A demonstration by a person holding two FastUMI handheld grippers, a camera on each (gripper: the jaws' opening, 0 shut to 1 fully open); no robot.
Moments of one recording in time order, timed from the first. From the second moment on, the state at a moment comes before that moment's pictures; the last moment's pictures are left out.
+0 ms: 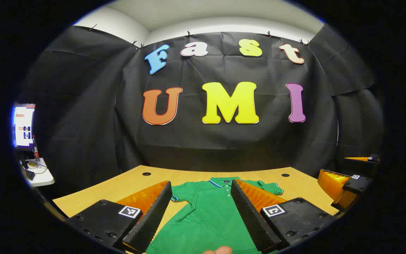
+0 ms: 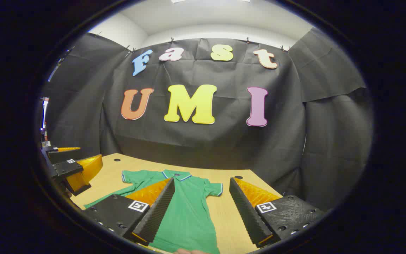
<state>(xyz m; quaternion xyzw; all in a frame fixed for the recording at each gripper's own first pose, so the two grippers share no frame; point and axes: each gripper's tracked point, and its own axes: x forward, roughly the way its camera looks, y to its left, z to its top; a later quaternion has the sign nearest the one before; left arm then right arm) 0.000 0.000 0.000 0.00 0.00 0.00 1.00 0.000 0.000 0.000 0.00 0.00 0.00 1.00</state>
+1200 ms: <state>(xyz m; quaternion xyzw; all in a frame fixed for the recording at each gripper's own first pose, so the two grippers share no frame) 0.029 -0.020 -0.010 0.01 0.01 -0.01 1.00 0.071 -0.056 -0.019 0.02 0.03 -0.04 1.00</state>
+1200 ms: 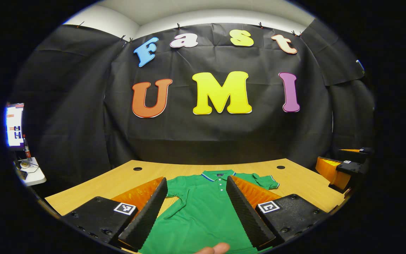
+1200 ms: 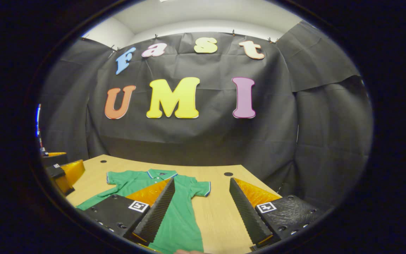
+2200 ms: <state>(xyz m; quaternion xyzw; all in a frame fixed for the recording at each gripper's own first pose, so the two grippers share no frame) 0.075 0.004 -0.043 0.01 0.02 0.00 1.00 0.306 -0.074 -0.184 0.03 0.28 -0.08 0.96</state>
